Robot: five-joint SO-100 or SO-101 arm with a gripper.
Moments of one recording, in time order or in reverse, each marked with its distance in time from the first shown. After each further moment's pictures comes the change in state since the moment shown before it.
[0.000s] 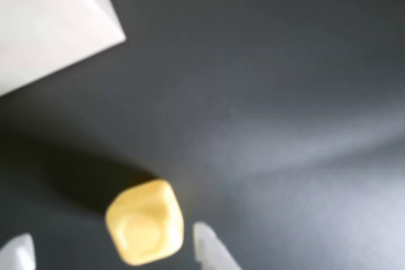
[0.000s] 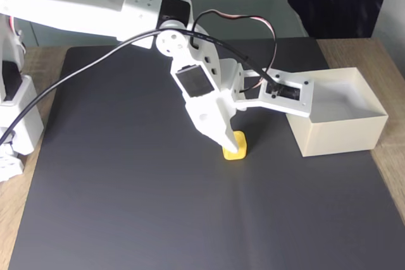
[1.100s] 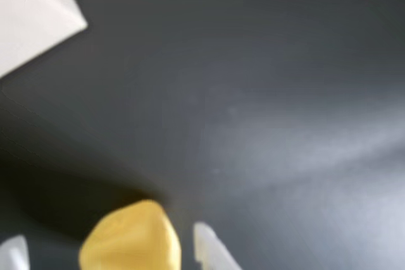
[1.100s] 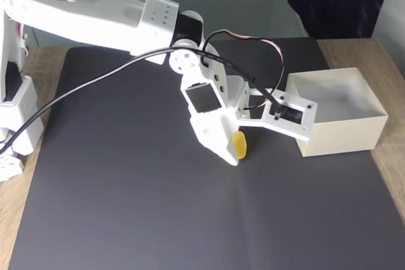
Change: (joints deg) arm -0.1 -7.5 -2.8 -1.2 3.3
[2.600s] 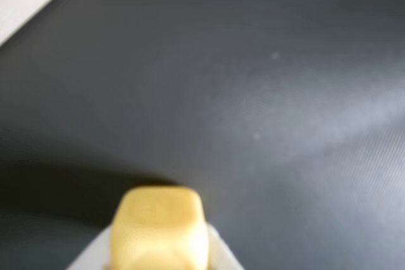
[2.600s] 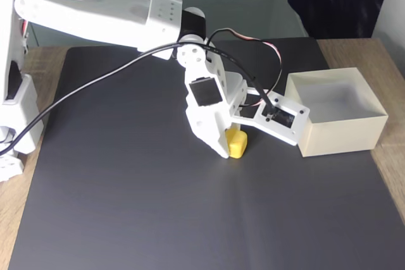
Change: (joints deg) arm -3.2 -2.1 -1.4 4.0 10.5
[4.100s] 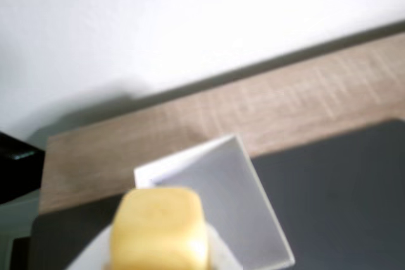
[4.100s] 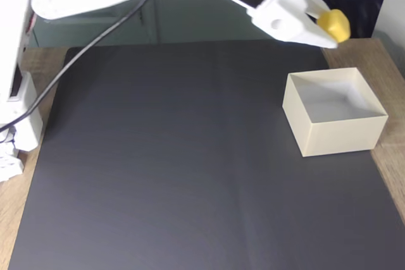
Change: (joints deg) arm -6.3 -7.7 -41.0 -8.3 -5.4
